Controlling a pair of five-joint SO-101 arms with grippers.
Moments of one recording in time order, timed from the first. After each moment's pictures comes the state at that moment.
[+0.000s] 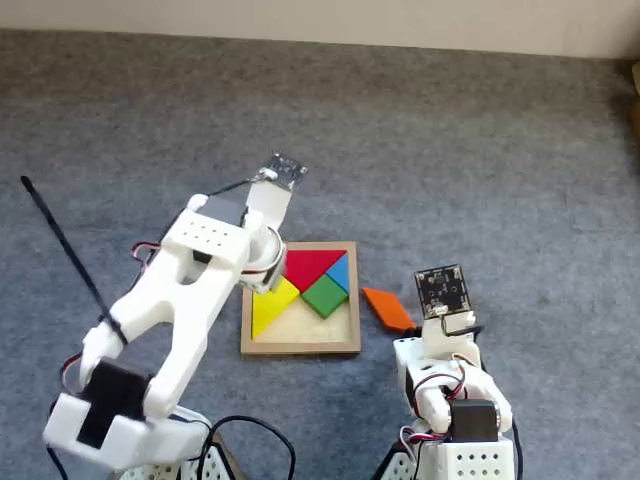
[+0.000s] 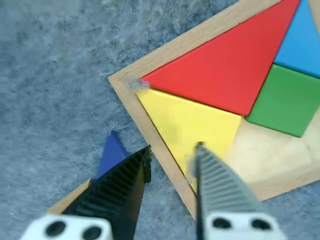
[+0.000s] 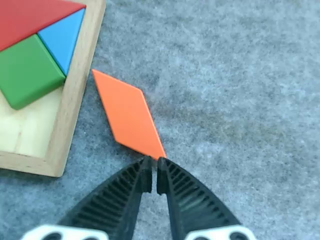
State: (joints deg) left arm 12.0 -5.7 30.2 66.4 -2.2; right arm -8.8 -104.3 95.9 66.9 12.8
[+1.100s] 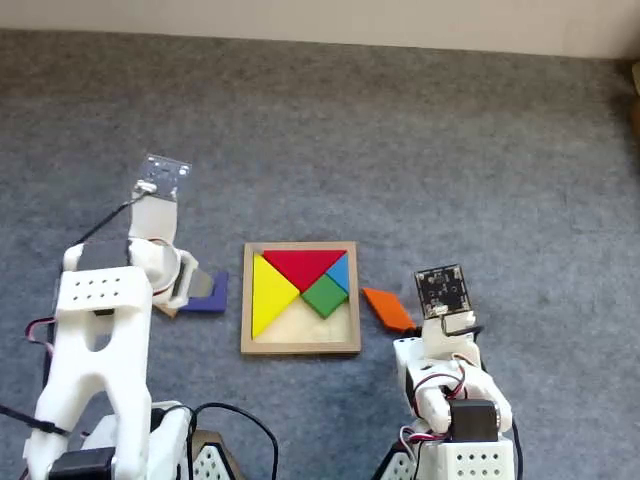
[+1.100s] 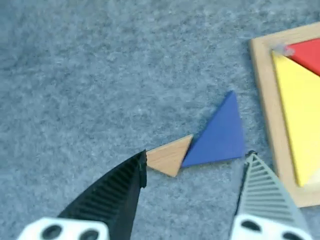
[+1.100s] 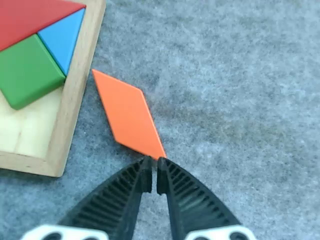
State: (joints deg) left arm -14.2 -30.3 47.9 63.4 -14.6; right arm -8.8 -104.3 95.9 66.9 12.8
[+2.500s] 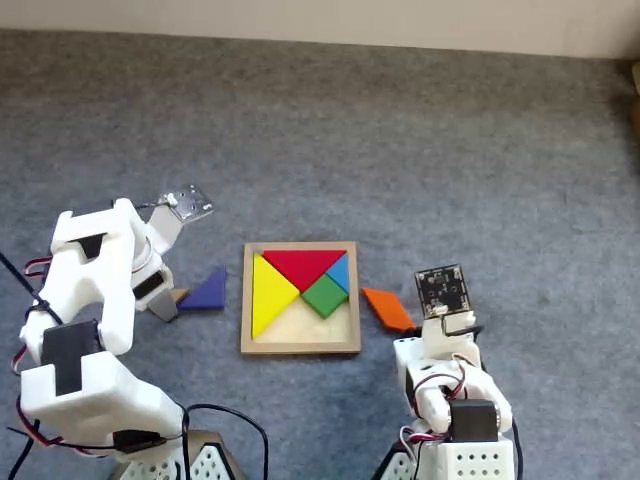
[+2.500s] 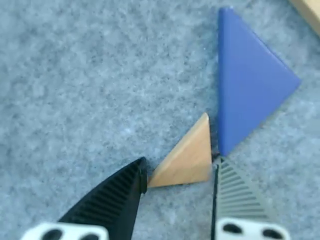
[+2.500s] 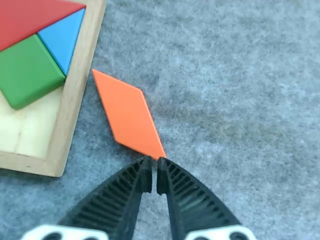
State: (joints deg) left arm -22.0 8.0 30.5 63.3 -58.3; right arm -8.8 -104.3 95.9 66.9 12.8
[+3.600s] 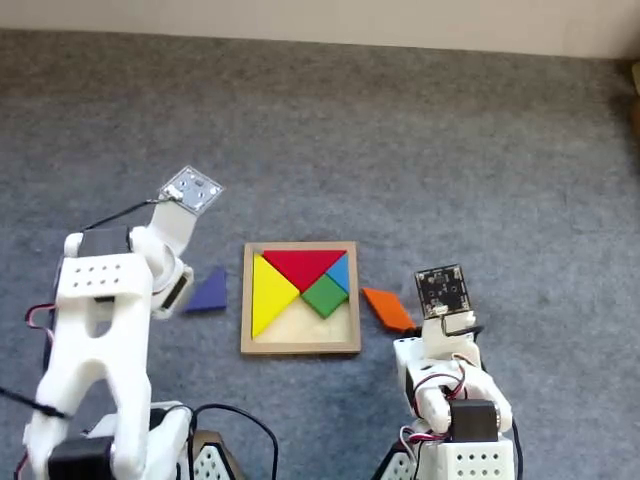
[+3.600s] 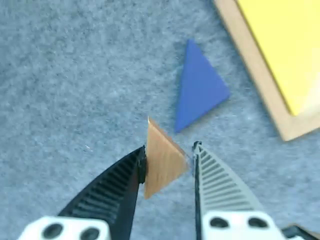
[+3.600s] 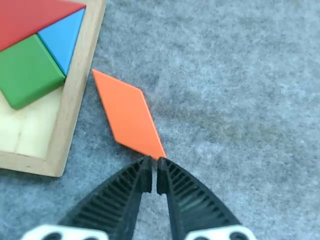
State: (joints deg) left arm -12.4 -27.3 43.3 73.0 -30.5; right arm -8.8 -104.3 95.9 66.9 12.8
